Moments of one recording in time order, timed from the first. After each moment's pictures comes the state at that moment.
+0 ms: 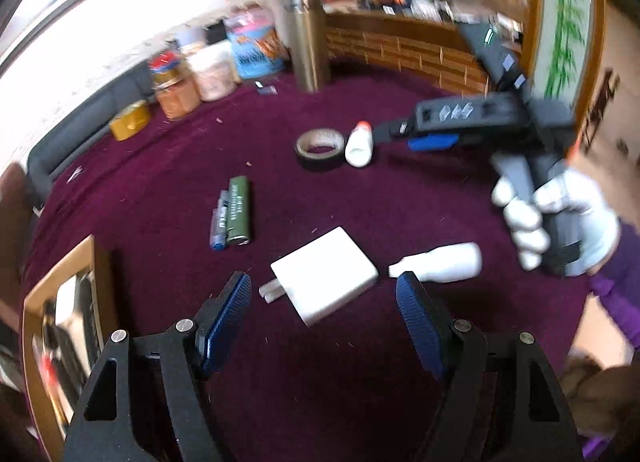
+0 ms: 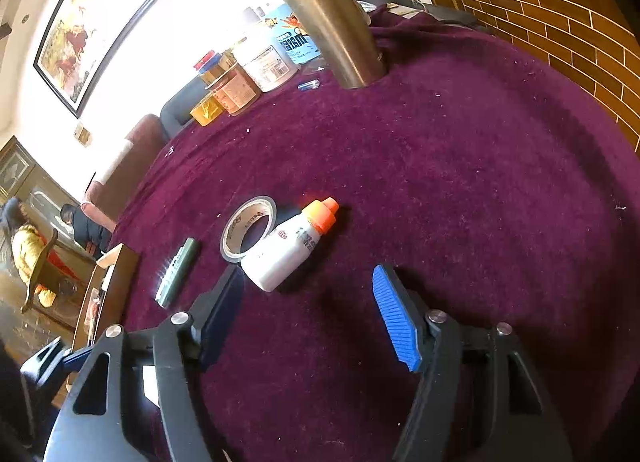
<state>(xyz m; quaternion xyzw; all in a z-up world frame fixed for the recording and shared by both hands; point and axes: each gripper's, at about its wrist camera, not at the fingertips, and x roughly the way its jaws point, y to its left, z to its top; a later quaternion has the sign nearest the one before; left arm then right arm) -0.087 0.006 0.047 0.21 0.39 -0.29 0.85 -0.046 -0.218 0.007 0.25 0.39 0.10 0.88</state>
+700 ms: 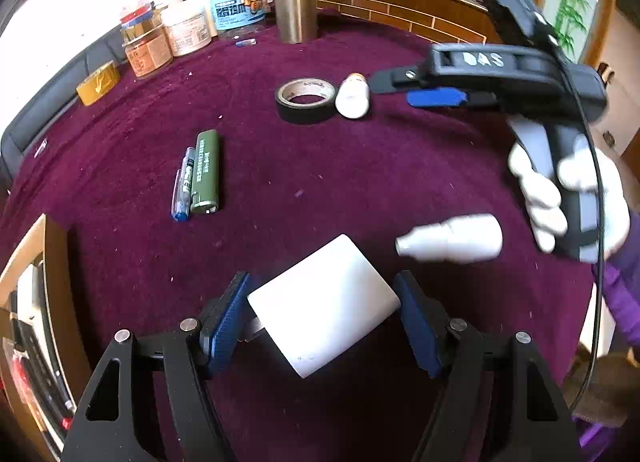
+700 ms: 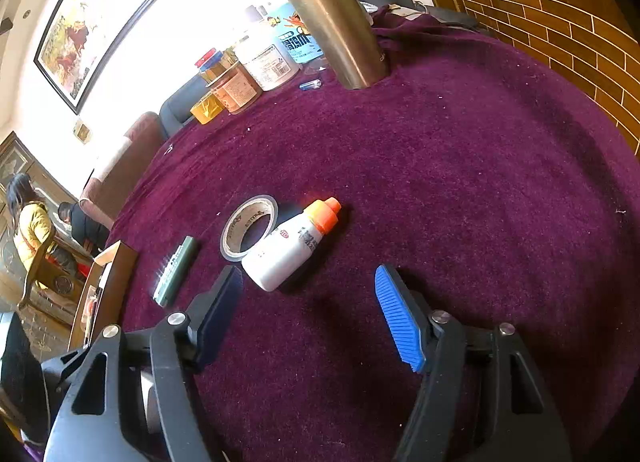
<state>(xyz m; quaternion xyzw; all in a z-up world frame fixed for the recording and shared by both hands) -0.078 0.002 0.020 0.20 0.45 -0.32 0.81 -0.044 -0.215 0.007 0.24 0.39 0.09 0.88</state>
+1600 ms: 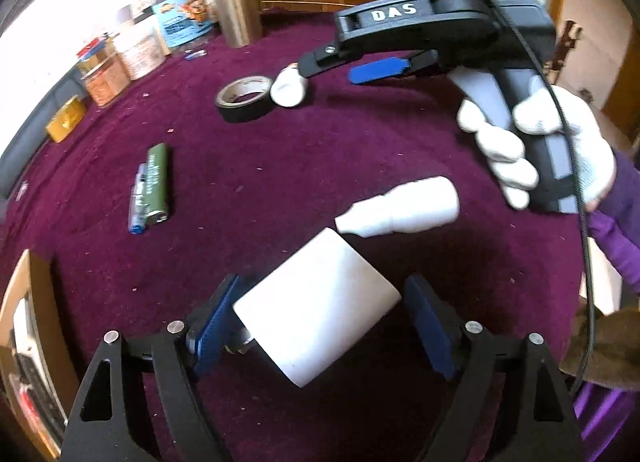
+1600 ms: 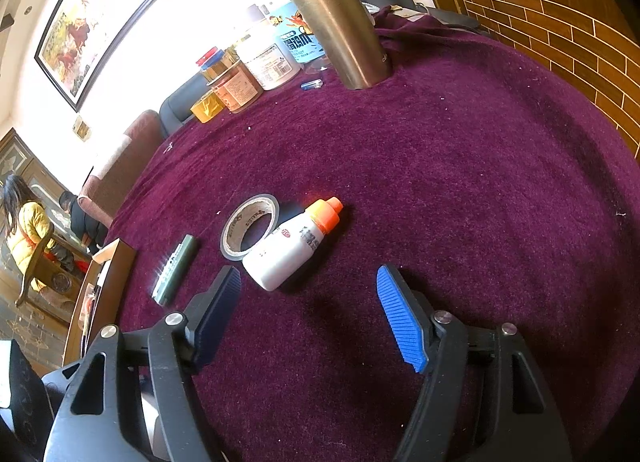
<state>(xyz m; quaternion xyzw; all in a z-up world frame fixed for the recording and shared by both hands) -0.100 -0.018 0.012 0.25 0.43 -0.35 0.79 -0.043 -0.215 0.008 0.24 0.39 0.09 0.88</state>
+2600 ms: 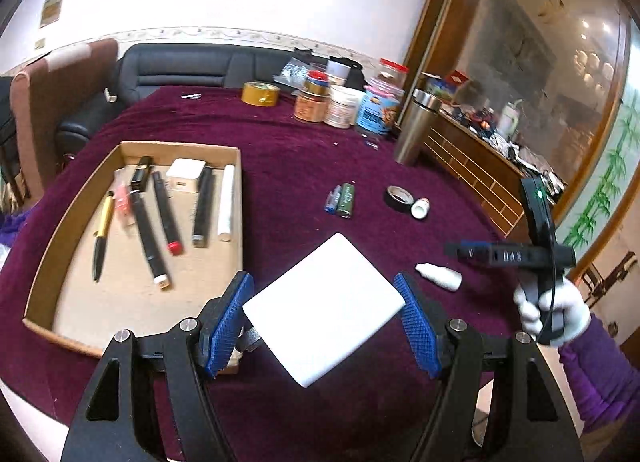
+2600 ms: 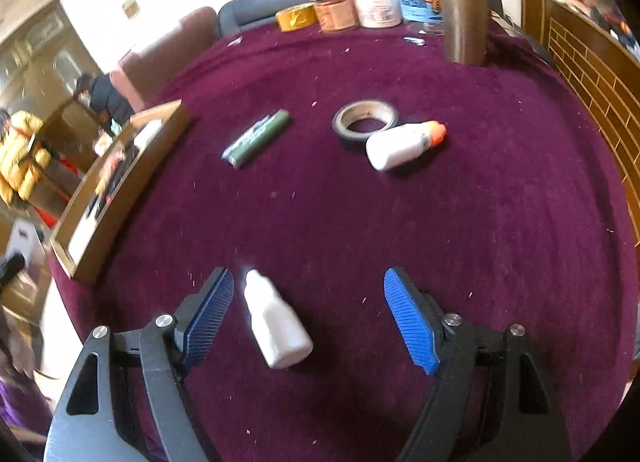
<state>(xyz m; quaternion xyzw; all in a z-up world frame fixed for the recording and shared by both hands) -0.181 0.174 0.088 -0.07 0.34 -0.18 0.92 -0.106 -0.140 0.032 0.04 0.47 0.19 0.86</state>
